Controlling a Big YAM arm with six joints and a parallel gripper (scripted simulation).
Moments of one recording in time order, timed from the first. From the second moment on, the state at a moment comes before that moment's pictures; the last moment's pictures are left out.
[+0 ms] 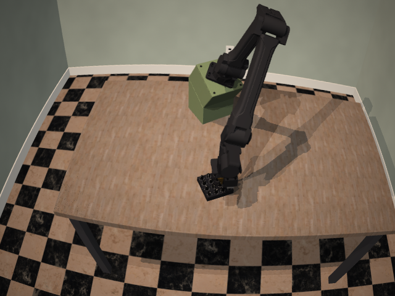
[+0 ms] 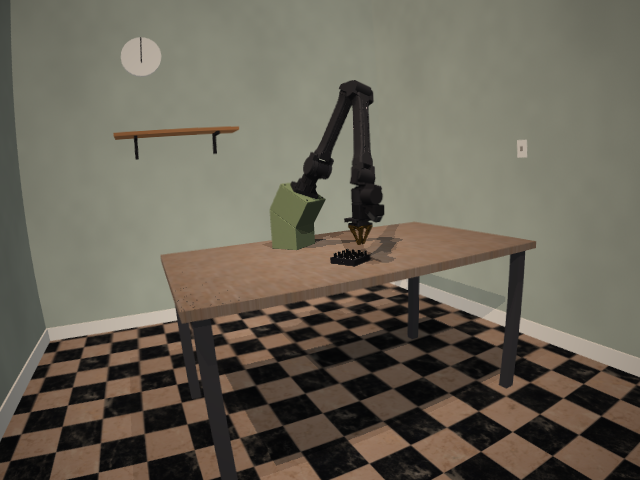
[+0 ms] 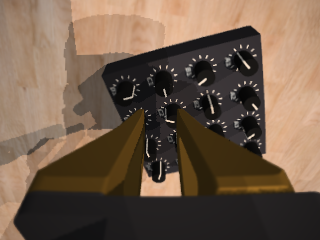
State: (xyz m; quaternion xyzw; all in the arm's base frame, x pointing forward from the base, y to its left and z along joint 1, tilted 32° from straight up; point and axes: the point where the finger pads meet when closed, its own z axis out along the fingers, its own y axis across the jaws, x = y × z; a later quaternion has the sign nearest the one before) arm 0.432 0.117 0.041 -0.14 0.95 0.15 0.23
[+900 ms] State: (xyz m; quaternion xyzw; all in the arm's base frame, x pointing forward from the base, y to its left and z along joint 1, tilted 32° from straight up) arm 0.412 0.131 0.060 -0.25 0.93 0.12 0.25
